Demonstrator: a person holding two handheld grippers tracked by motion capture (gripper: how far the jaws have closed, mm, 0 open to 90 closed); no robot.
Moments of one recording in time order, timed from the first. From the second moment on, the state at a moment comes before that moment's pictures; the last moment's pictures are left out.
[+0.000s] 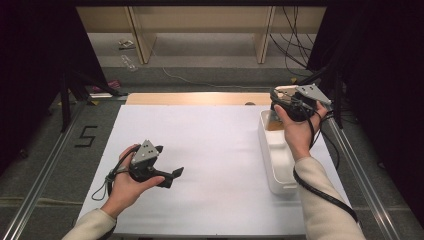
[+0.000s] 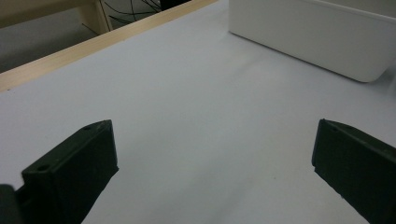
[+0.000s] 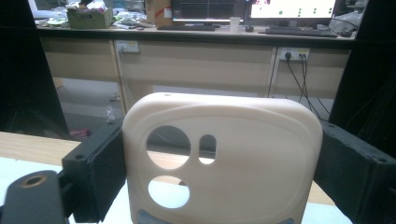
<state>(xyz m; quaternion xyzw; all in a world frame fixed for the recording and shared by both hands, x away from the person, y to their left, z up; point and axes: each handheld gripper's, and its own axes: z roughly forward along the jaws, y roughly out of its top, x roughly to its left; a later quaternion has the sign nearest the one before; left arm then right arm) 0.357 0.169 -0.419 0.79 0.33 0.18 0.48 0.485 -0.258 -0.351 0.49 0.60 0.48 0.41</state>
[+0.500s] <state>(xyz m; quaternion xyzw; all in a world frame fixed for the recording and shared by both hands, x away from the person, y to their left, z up) 0.357 0.169 -0.419 0.79 0.33 0.18 0.48 0.495 -0.257 -0.350 0.50 0.60 0.48 0.41</state>
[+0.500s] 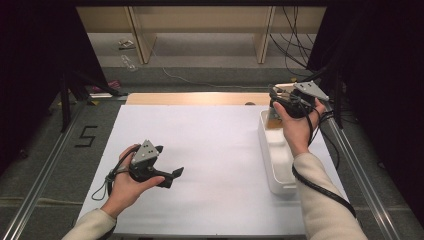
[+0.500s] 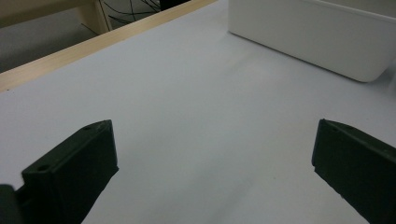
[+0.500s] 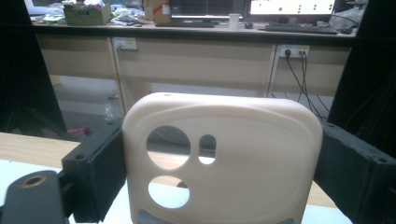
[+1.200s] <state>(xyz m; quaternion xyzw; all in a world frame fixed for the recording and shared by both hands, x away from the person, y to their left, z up) 0.357 0.170 -0.419 0.79 0.33 0.18 0.48 0.512 -0.258 -0.350 0.51 0.60 0.47 0.40</state>
